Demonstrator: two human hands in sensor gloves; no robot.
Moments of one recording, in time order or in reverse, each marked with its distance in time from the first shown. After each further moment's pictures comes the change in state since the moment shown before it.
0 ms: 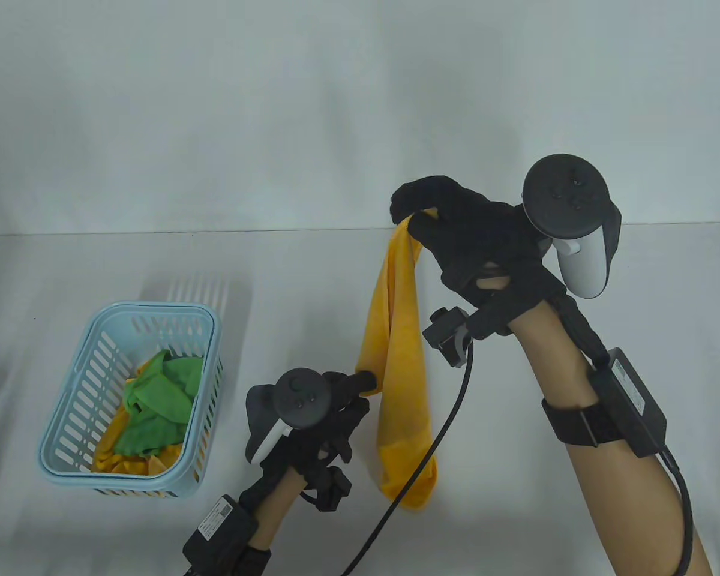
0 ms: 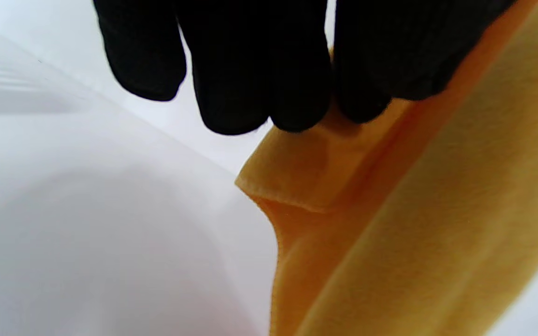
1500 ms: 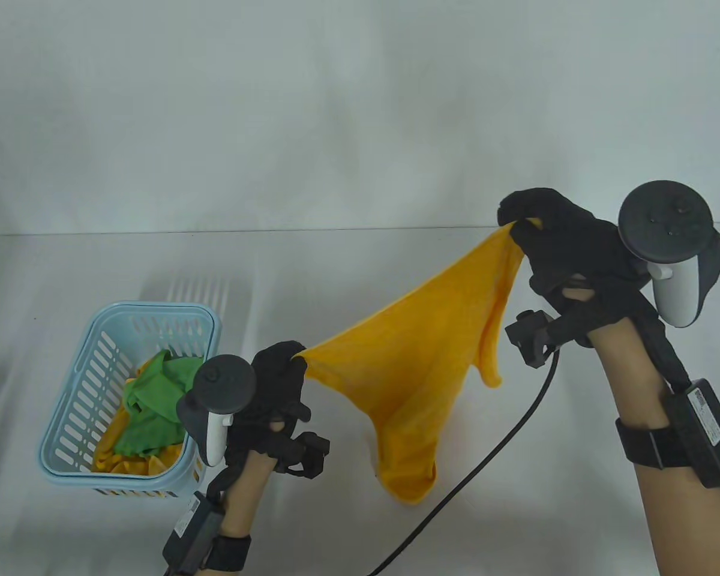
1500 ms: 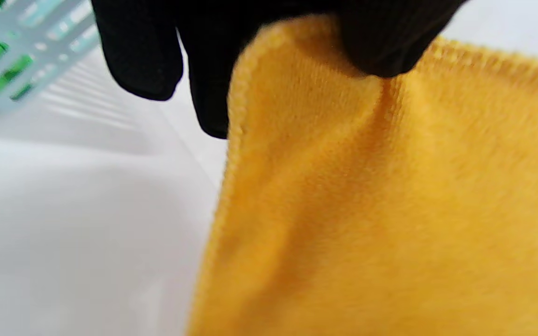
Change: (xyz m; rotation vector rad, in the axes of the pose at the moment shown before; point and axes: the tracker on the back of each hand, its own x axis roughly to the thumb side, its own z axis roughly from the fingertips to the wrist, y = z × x) left_hand -0.042 0.056 0.009 0.246 0.209 0.389; right_hand -0.058 -0.083 0.040 -0.270 0.179 0.220
